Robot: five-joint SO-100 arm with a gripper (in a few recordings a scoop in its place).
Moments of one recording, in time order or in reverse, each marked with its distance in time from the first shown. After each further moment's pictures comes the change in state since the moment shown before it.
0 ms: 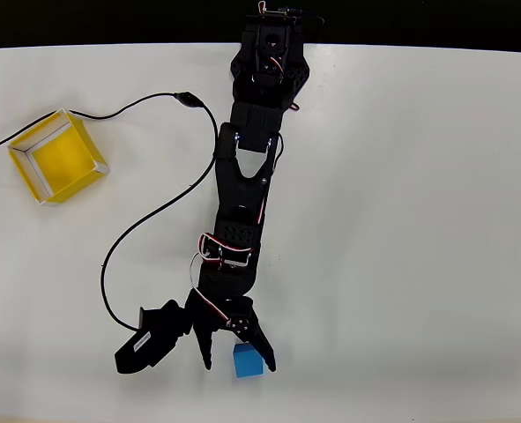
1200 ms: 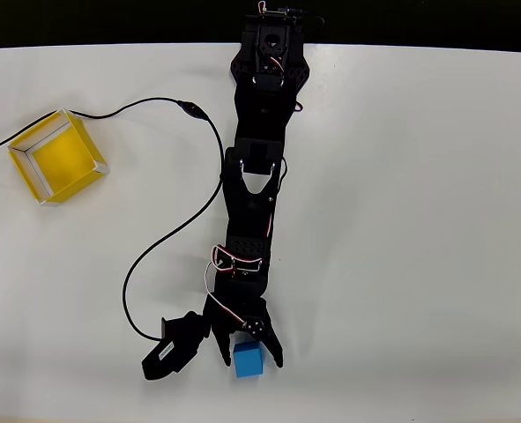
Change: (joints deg) arm -3.1 -14.2 -7.3 -1.8 0.2
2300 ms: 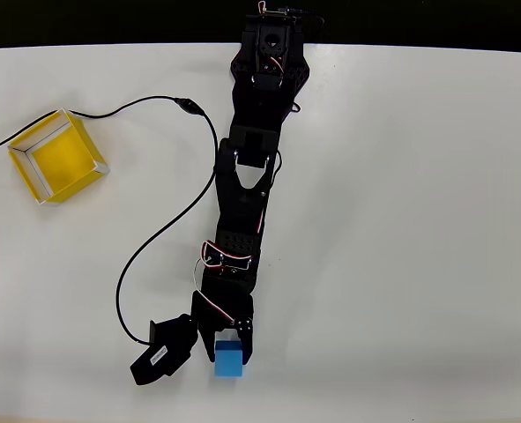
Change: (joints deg) arm 4.3 10.2 5.9 6.0 -9.1
